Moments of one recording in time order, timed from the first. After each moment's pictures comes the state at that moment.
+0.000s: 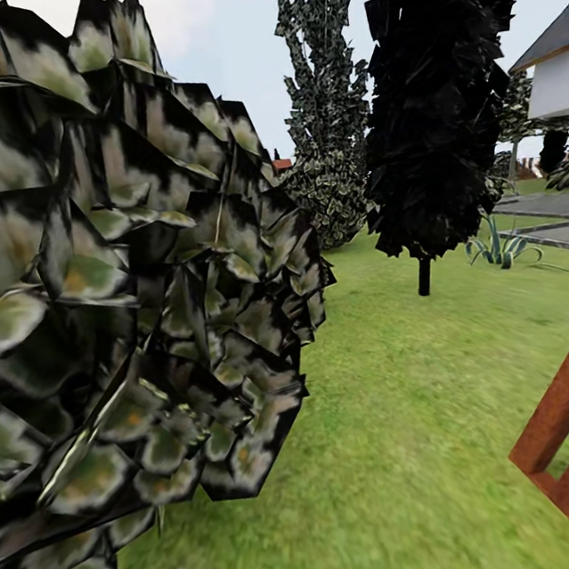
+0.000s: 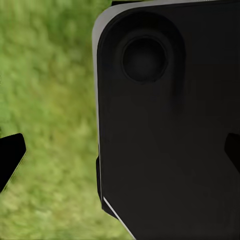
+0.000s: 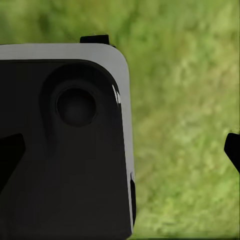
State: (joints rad) left arm 0.02 0.04 0.00 -0.01 -0.01 0.00 -0.01; right arm -0.06 -0.08 -0.01 0.05 -0.06 -0.01 0.02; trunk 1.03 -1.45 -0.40
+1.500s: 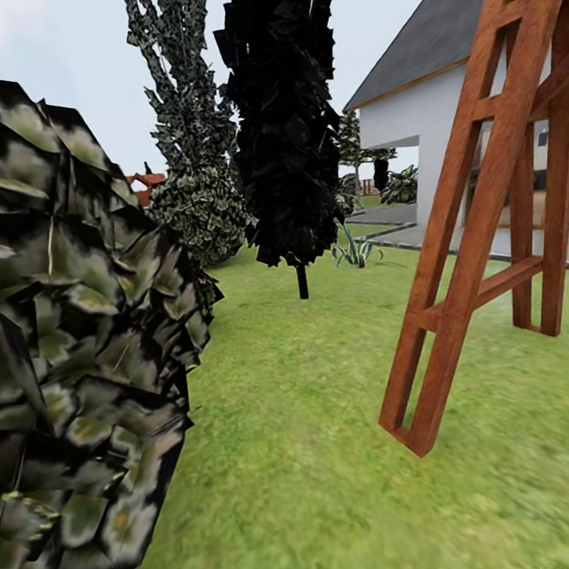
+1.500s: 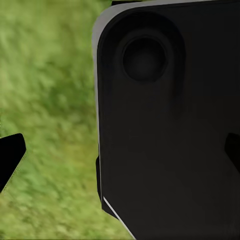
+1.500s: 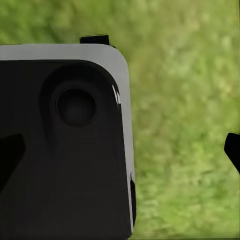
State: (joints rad) left arm 0.02 0.04 0.00 -0.01 -0.01 0.00 -0.01; right arm -0.06 -0.08 -0.01 0.05 -0.06 -0.01 0.02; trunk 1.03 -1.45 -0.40
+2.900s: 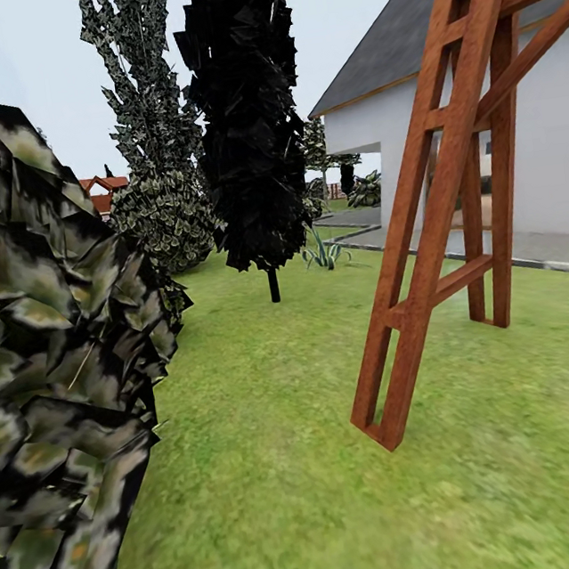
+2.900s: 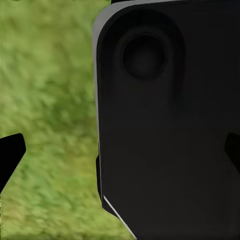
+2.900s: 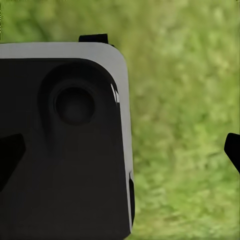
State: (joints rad) left arm 0.02 0.04 0.00 -0.01 -0.01 0.00 -0.01; right arm -0.06 -0.08 -0.01 0.05 -0.06 -0.01 0.01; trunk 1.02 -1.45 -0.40
